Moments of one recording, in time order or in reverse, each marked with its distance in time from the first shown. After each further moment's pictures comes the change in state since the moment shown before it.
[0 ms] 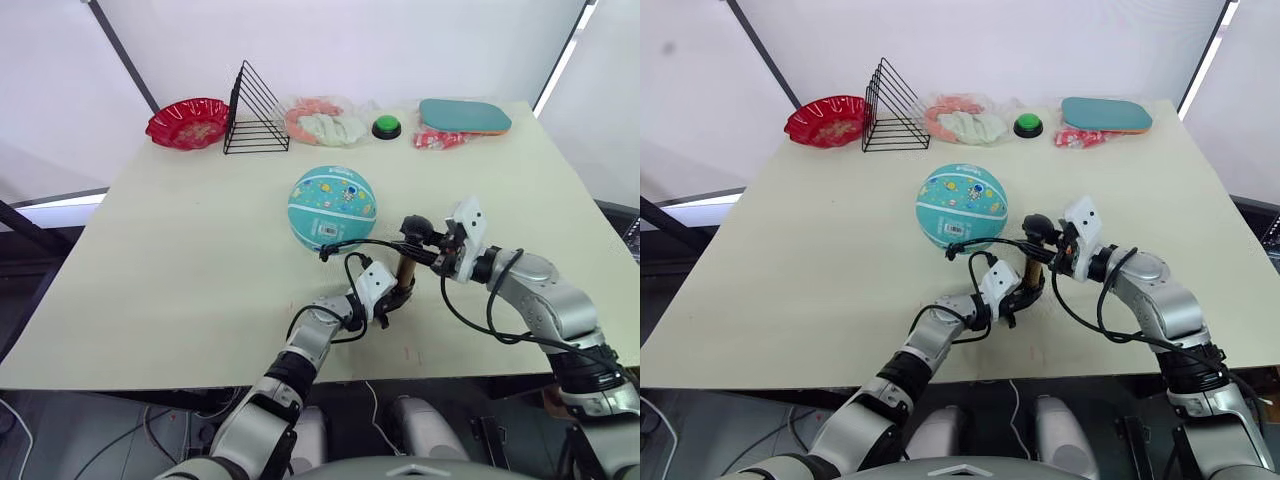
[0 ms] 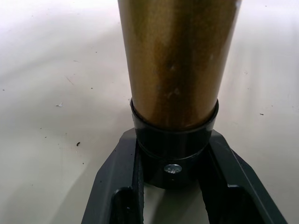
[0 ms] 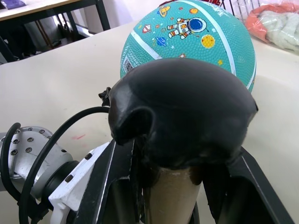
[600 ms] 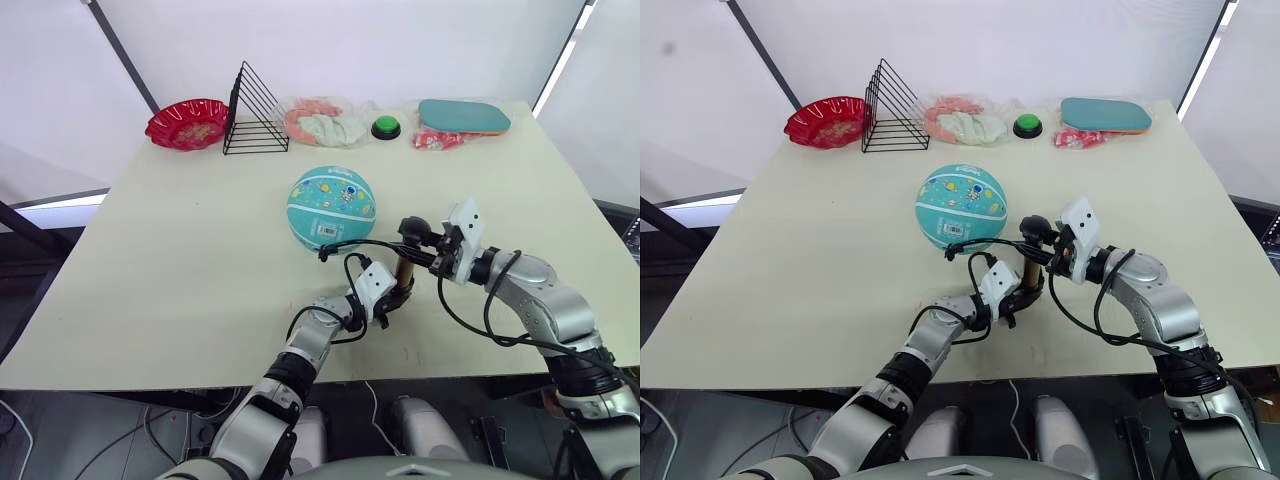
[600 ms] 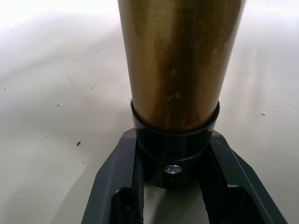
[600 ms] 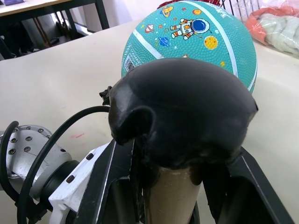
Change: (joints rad) left arm 0.003 0.001 0.002 -0.013 -0.002 0.015 -0.001; right arm 0.011 0.009 0.000 -0.022 -0.027 0.000 -0.004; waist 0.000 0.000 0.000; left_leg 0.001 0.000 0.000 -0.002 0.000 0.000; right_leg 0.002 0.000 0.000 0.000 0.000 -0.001
